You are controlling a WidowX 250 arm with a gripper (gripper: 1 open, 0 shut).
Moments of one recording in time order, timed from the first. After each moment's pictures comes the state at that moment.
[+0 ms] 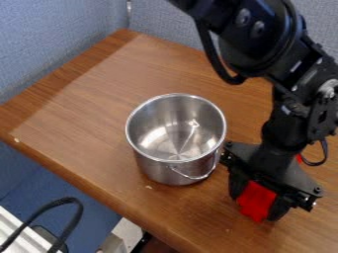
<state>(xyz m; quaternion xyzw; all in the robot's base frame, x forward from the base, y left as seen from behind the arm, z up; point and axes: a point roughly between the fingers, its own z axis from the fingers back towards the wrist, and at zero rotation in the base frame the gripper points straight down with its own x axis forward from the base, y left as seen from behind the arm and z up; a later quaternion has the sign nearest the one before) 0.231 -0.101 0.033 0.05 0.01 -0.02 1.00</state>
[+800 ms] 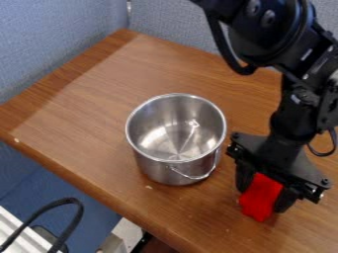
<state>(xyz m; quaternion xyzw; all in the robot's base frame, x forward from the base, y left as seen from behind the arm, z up) 0.242 -0.107 0.042 0.05 0.00 -0.02 1.00</state>
